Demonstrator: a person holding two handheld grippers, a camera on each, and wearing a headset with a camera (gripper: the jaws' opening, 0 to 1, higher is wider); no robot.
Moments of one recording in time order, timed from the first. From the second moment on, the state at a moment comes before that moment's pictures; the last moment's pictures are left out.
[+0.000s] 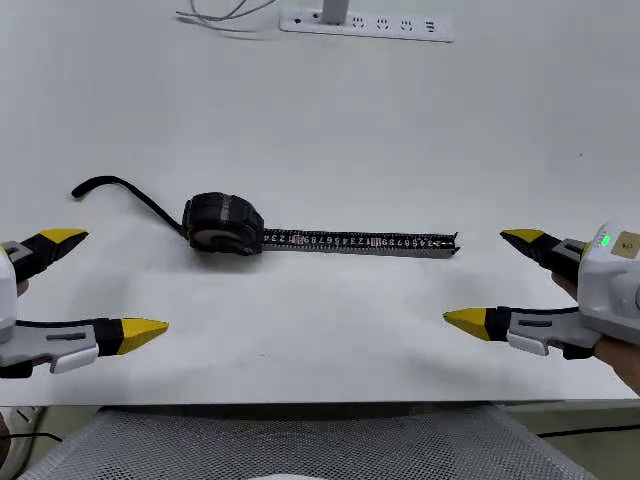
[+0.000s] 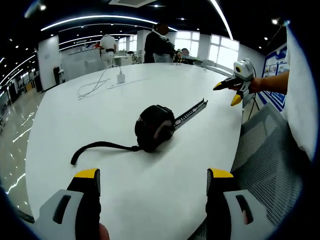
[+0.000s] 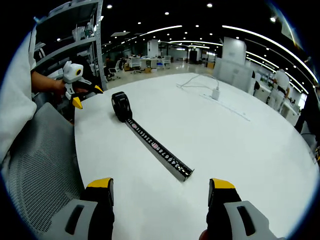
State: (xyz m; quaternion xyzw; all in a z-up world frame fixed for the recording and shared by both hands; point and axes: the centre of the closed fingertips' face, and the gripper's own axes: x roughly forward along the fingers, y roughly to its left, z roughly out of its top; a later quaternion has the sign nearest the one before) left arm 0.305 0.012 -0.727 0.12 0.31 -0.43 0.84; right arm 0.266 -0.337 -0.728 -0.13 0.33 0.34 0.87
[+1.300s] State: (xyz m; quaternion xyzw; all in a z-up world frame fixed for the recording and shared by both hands) left arm 0.284 0.013 -0.732 0.08 0.31 -0.41 0.85; right arm 0.236 -0.338 -0.740 -0.09 0.34 0.32 0.88
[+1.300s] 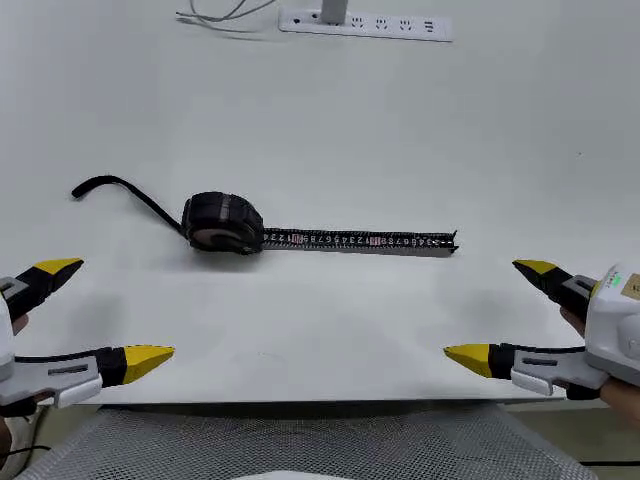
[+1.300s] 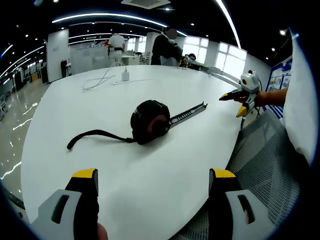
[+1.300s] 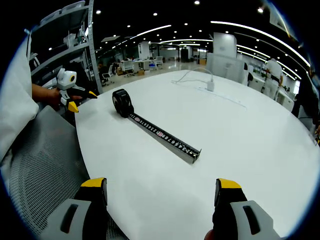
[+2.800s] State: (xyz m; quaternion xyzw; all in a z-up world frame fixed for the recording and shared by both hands) left arm 0.302 -0.037 -0.734 0.07 0.32 -0.40 0.86; right arm 0.235 -0.339 -0.747 -0.08 0.34 0.32 0.88
